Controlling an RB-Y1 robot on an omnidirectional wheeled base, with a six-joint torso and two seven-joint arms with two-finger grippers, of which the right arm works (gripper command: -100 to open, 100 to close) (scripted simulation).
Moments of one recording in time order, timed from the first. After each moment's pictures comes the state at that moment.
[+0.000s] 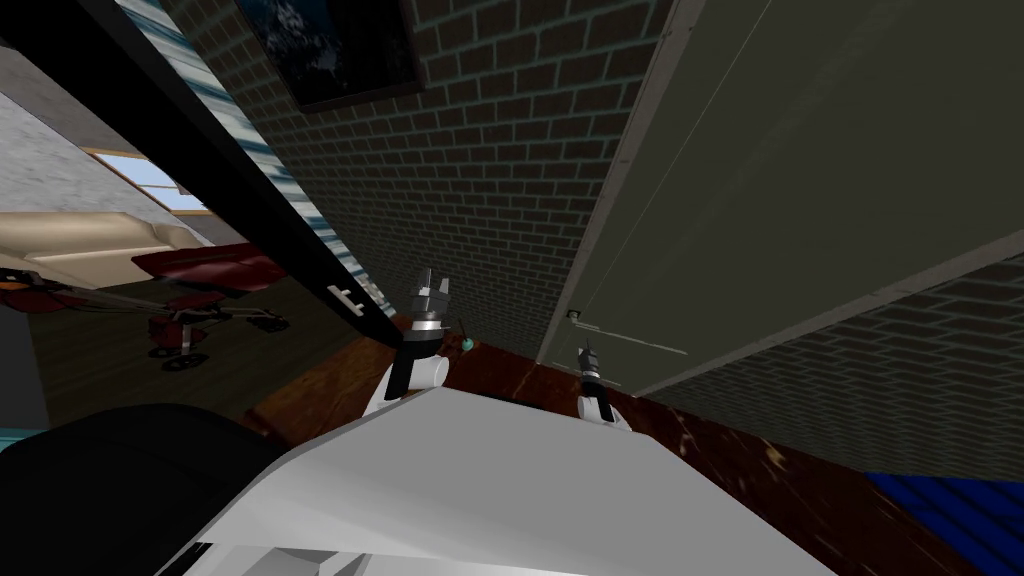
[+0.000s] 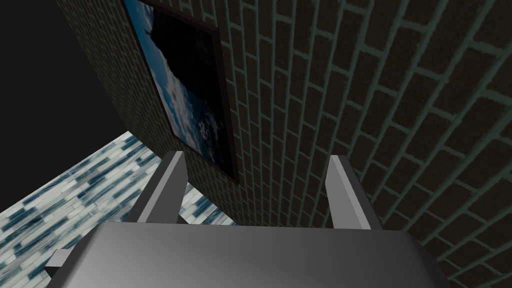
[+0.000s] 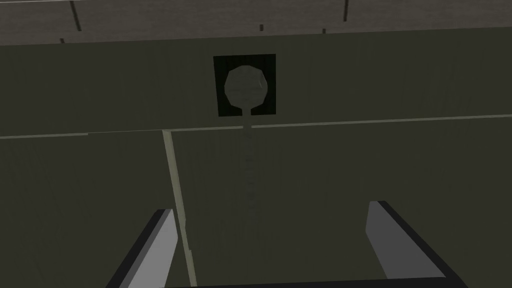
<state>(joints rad) -0.13 -0.18 -0.07 -0.62 -0.13 -0.82 -0.09</state>
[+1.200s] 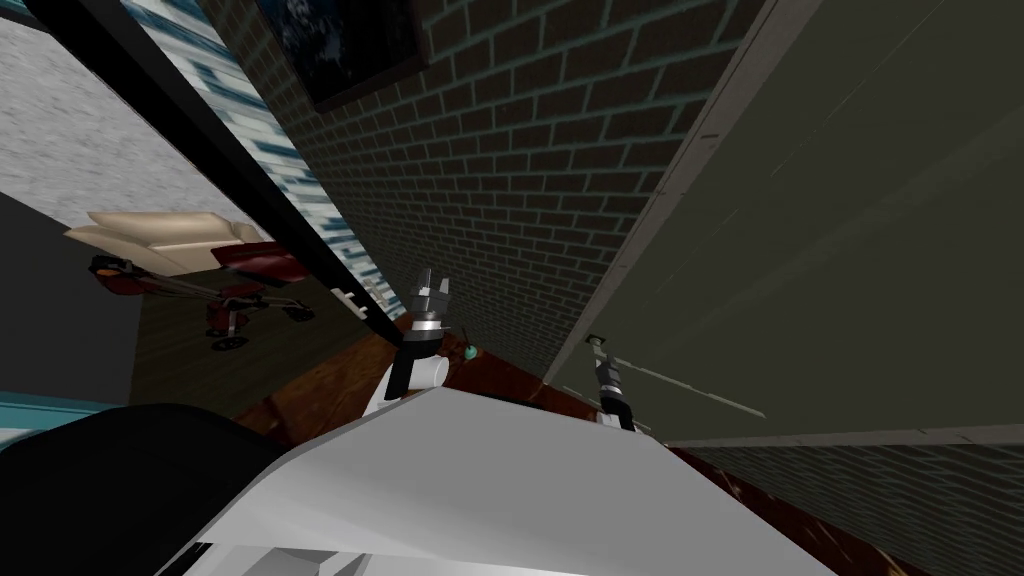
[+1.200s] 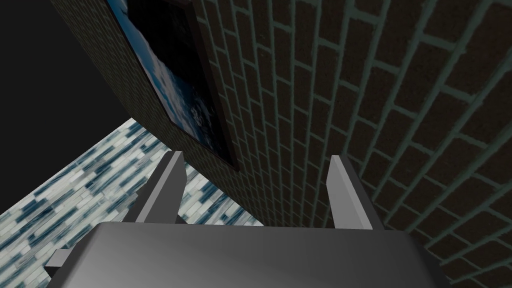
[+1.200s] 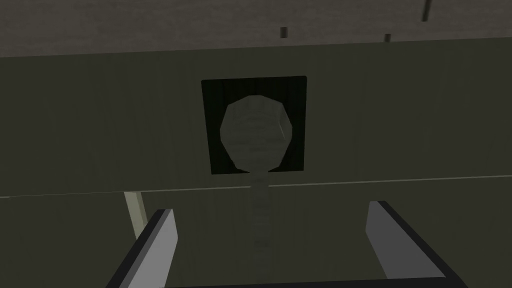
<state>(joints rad) -0.07 -0.28 -0.11 -0.58 -0.16 -0.87 -0.17</state>
